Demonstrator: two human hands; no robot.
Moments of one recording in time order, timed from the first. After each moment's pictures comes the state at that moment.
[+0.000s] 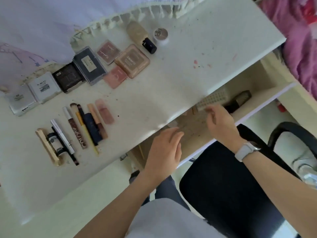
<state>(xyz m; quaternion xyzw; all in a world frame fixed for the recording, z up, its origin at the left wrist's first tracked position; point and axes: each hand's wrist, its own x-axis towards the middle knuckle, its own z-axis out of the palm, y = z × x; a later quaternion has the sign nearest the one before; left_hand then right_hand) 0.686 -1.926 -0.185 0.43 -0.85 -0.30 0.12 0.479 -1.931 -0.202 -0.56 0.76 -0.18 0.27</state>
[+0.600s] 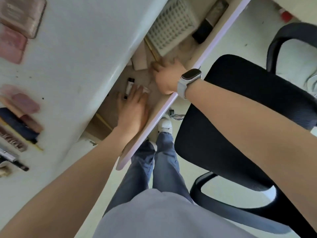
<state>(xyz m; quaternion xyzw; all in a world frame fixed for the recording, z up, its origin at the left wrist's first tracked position) 0.661 -1.933 -0.302 0.36 -0.91 -0.14 -0.14 0.486 -1.940 -0.294 -0.66 0.67 0.18 0.27</state>
